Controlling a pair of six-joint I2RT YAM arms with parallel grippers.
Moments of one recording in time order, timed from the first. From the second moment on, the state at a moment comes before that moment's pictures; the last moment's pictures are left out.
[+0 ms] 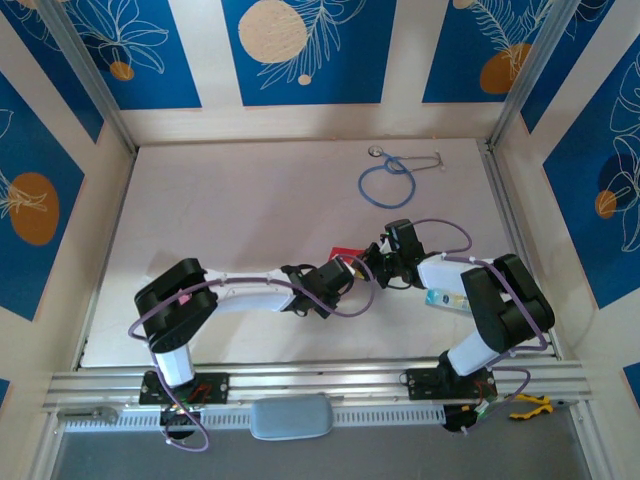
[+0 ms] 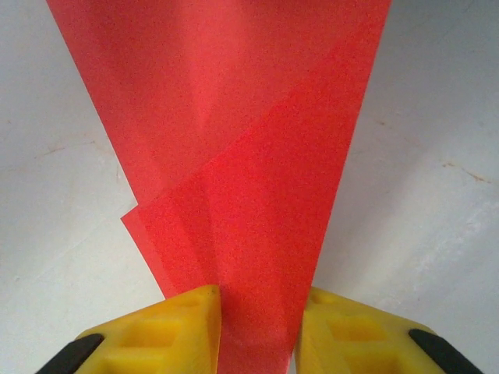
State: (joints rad) left arm -1.09 1.78 1.04 -0.39 -0.24 -0.22; right arm 0.39 1.55 0.60 0.08 -0.53 1.16
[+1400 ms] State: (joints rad) left arm -1.09 1.81 1.05 -0.38 -0.22 -0.21; right arm 0.33 1.39 0.60 -0.13 -0.48 1.02
